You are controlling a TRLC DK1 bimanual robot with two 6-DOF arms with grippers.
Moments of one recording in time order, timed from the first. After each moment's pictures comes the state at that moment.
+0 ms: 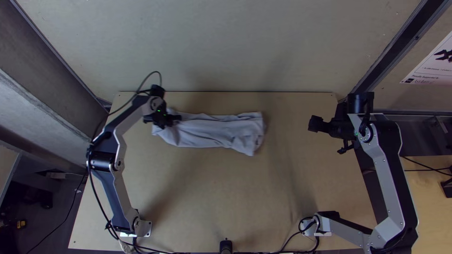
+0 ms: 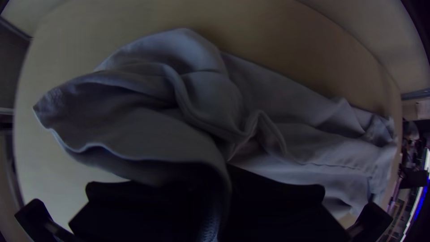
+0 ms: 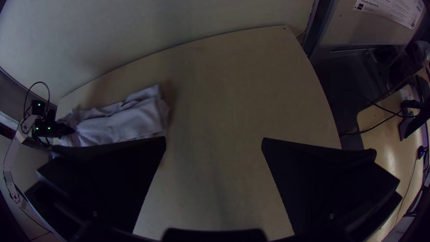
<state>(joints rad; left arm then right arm) -0.09 2.00 1.69 -0.86 -0.01 -0.18 0.08 1.25 1.43 -1.09 -0.03 0.28</state>
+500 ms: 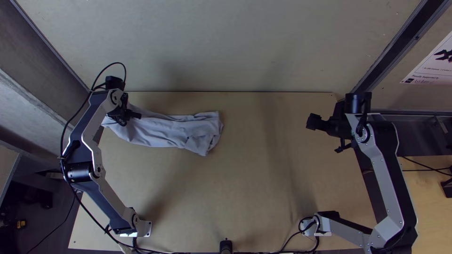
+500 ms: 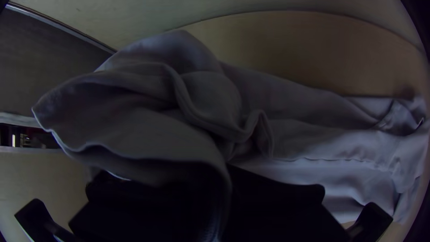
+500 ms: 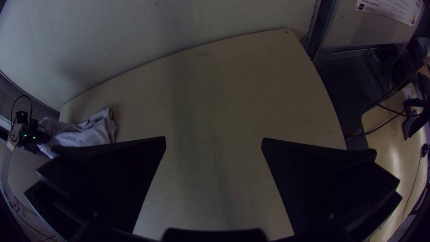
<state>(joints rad) 0.16 1.86 1.70 -0.87 -0.38 0.26 0.09 1.25 1.40 -1.03 -0.03 0.31</state>
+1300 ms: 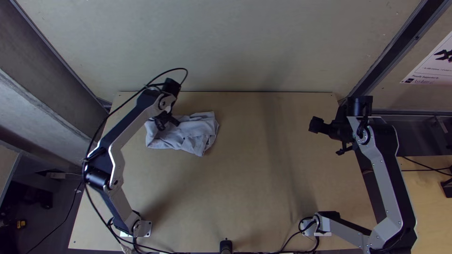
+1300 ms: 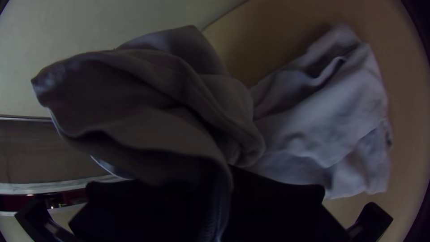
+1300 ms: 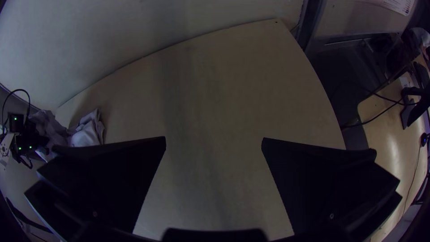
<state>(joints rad) -0.34 1.85 1.79 -1.08 -0.57 0.17 0.04 1.23 1.35 -1.03 -0.03 0.31</state>
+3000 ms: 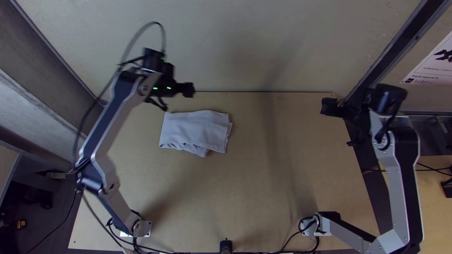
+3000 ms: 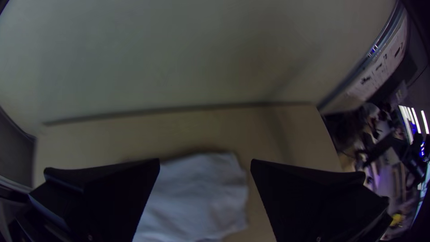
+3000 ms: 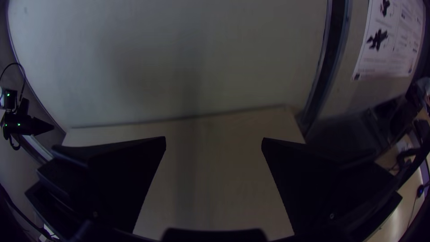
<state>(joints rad) -0.31 1.76 2.10 -0.99 0.09 -0.21 0.03 1.18 1.51 -0.82 -0.04 0.15</state>
